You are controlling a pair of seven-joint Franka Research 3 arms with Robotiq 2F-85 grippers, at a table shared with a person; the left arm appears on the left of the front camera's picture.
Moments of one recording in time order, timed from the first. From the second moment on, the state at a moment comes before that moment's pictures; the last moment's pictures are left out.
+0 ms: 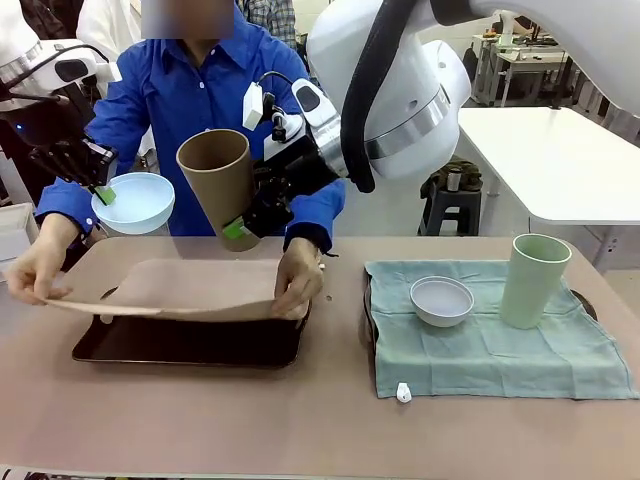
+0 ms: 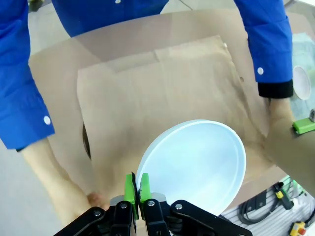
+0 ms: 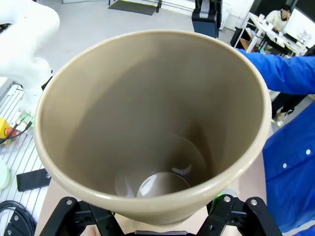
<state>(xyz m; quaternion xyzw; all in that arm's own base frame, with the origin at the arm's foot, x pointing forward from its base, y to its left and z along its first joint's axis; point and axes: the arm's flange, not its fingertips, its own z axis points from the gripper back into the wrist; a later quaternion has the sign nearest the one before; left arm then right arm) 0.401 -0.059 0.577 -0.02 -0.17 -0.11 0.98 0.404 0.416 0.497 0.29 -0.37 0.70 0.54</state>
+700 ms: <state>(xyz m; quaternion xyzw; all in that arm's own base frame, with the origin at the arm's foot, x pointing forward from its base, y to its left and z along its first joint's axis) 0.401 -0.059 0.577 -0.02 -0.17 -0.11 0.98 0.404 0.416 0.497 0.29 -0.37 0.70 0.54</state>
